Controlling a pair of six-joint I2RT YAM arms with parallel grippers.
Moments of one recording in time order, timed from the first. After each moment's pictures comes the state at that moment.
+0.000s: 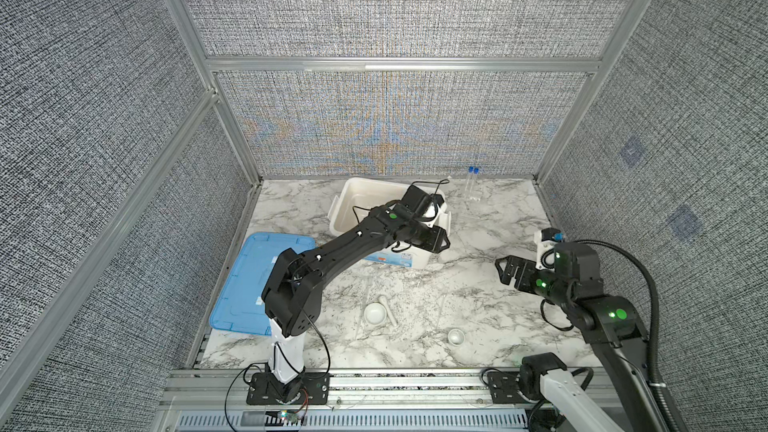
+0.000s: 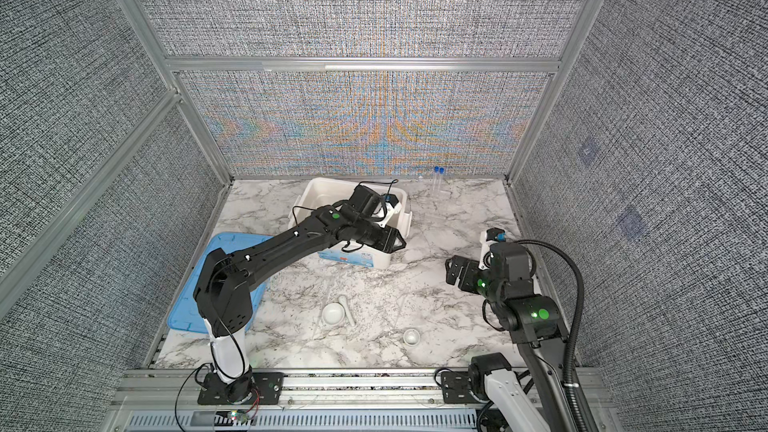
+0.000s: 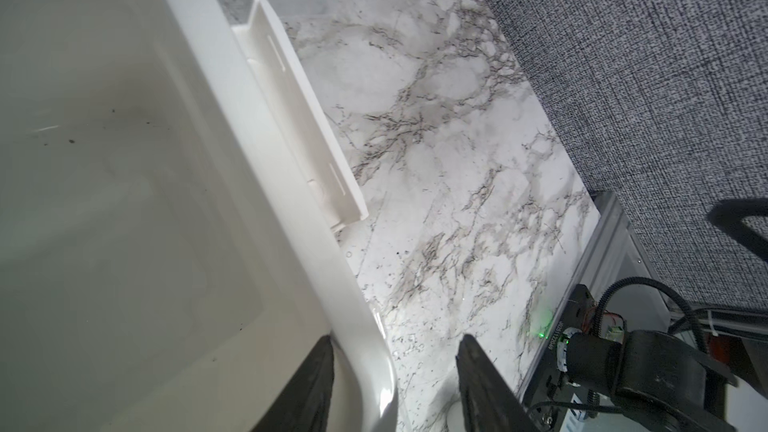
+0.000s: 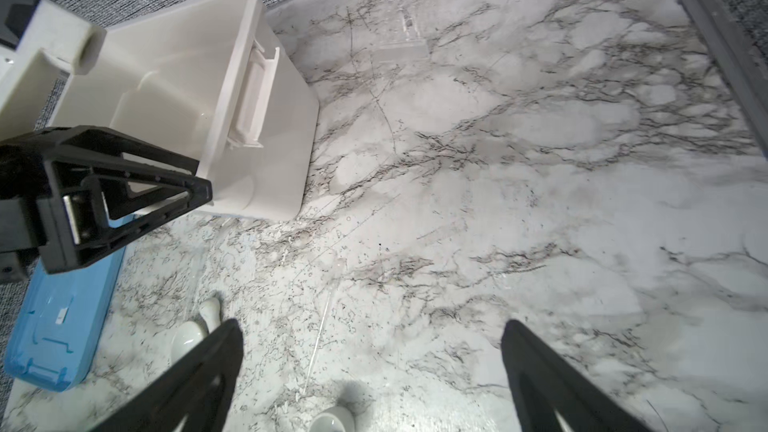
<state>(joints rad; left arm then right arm) -0.85 1.92 1.66 -0.58 0.39 -0.36 0.16 0.66 0.89 -0.95 -0.06 0.40</state>
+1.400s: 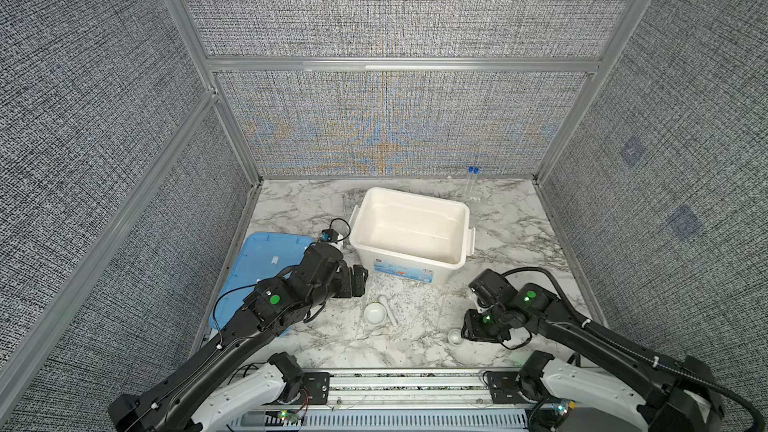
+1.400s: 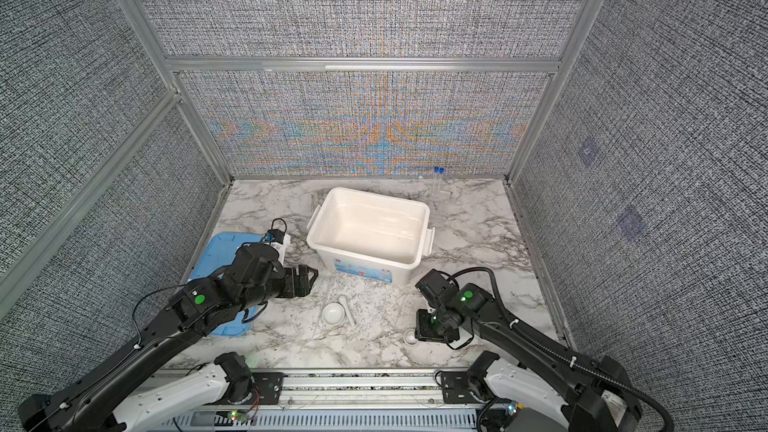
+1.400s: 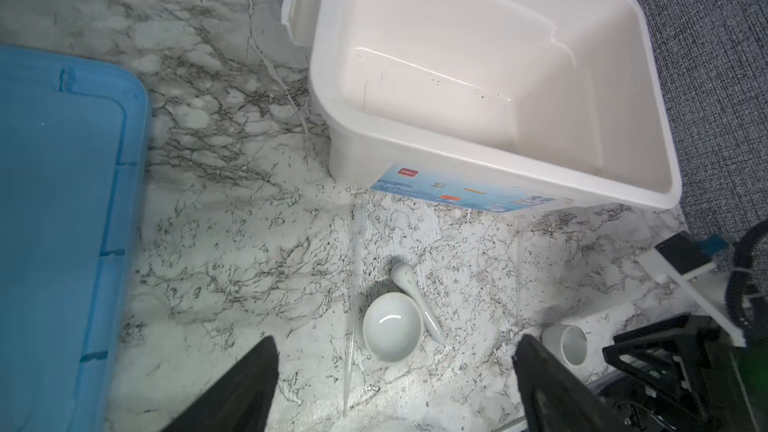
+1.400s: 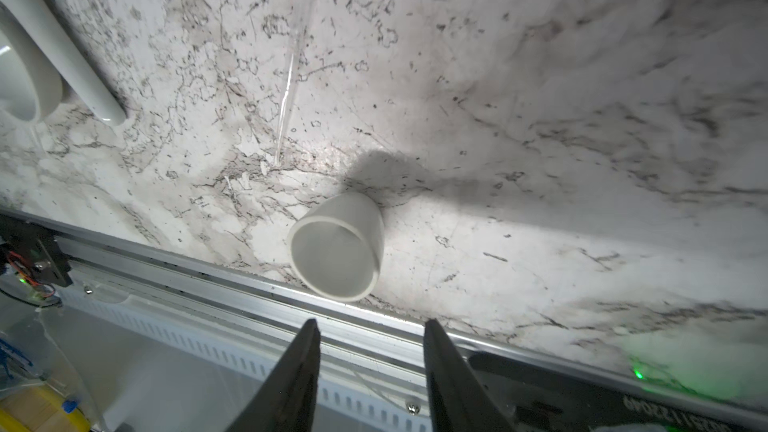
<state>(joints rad) -0.74 0.87 0.93 -0.85 -0.10 -0.63 0.75 1.01 0.64 -0.98 -0.20 0.73</state>
